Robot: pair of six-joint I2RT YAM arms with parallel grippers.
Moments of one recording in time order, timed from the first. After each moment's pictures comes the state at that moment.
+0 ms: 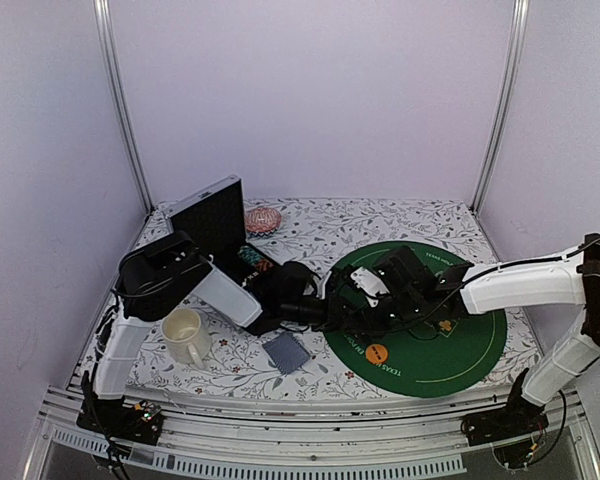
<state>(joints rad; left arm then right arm) -0.91 2.32 1.22 0.74 0.54 -0.98 0.90 1.53 0.86 -0.20 -0.01 0.15</state>
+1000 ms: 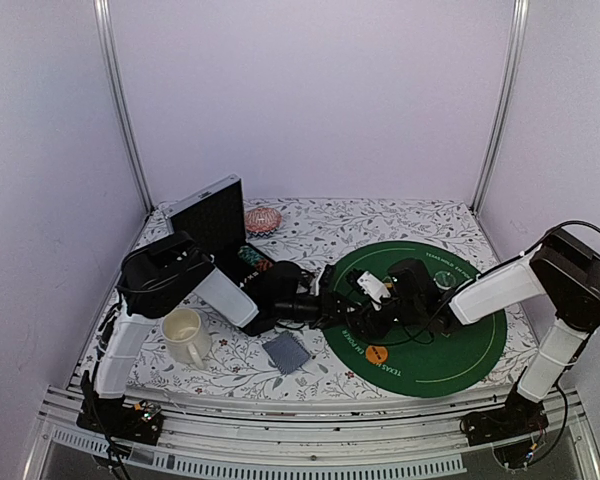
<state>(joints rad) -0.88 2.35 1.19 0.88 0.58 -1.06 0.77 1.71 0.69 0.32 -0.13 -0.05</state>
